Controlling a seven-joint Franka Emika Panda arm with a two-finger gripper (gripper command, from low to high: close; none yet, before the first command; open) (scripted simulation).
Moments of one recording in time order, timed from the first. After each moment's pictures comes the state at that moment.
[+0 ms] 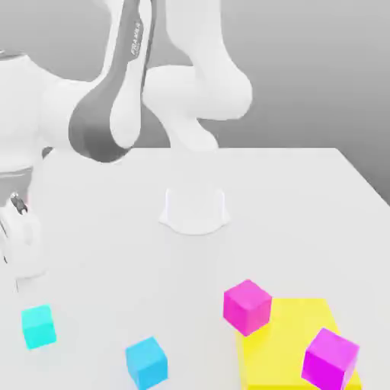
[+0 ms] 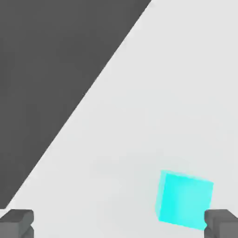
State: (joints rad) arm -0.38 0.17 -0.18 -2.48 0.08 2.70 1.24
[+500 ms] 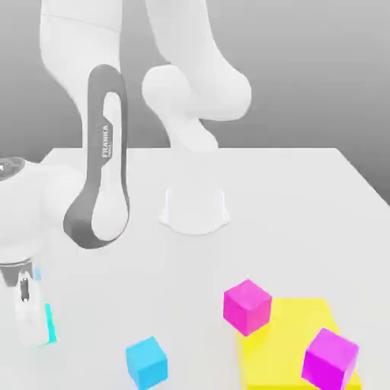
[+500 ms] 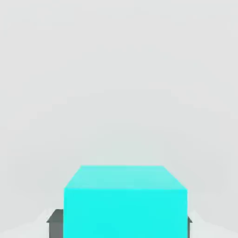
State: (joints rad) arm -0.45 0.40 -0.13 -2.46 0.17 2.85 1.21
